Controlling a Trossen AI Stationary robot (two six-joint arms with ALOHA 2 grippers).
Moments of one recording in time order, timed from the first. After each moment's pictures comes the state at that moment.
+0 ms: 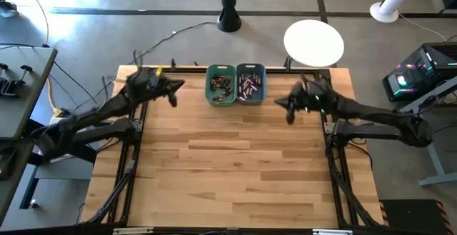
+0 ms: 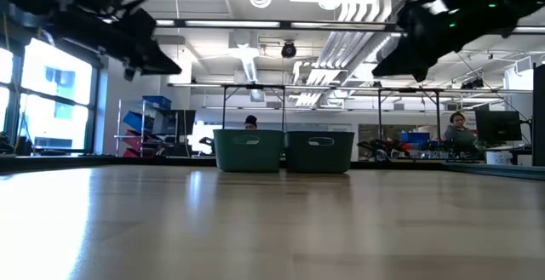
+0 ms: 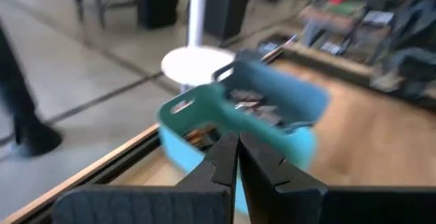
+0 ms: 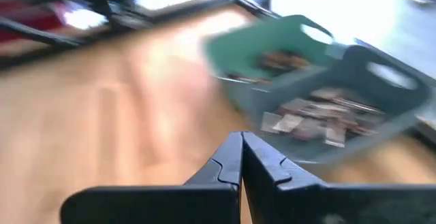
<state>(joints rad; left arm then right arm) 0.75 0.79 0.38 0.16 0.15 -0.06 -0.45 0.83 0.49 -0.08 -0.12 0.08</state>
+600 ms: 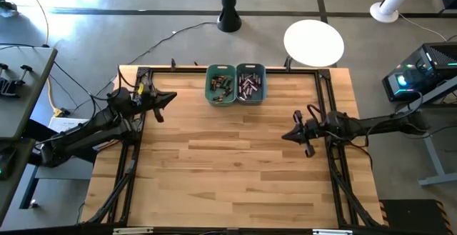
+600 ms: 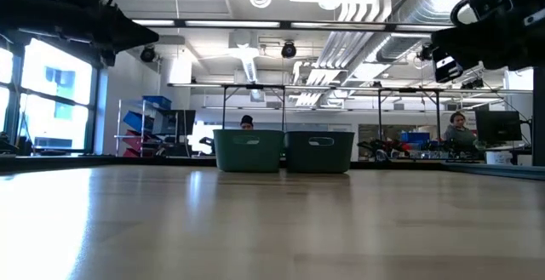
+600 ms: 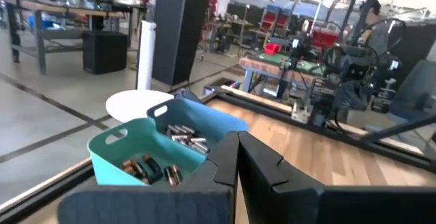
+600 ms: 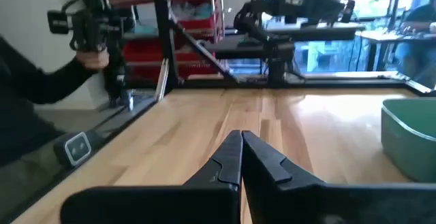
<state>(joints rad) 0.56 0.29 0.24 0.04 0.15 -0.17 0.02 0.44 0.01 0.43 -0.20 0.06</state>
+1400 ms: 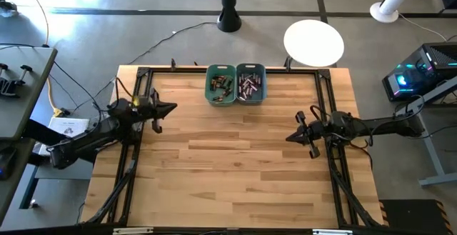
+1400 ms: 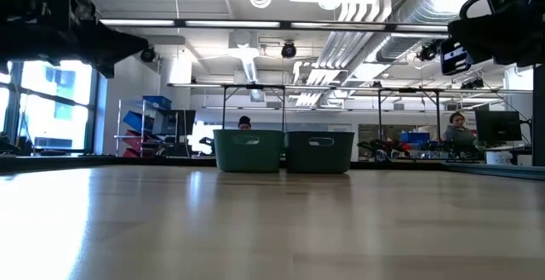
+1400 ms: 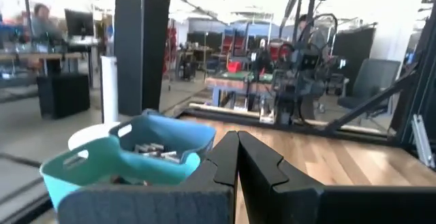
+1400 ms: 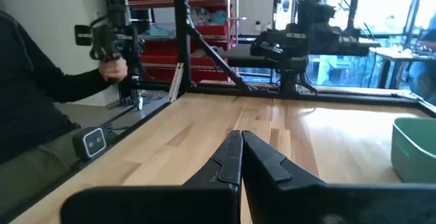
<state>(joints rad) 0.50 0.03 0.01 0.16 0.25 -0.09 0.04 0.26 0.01 0.28 -0.24 0.00</state>
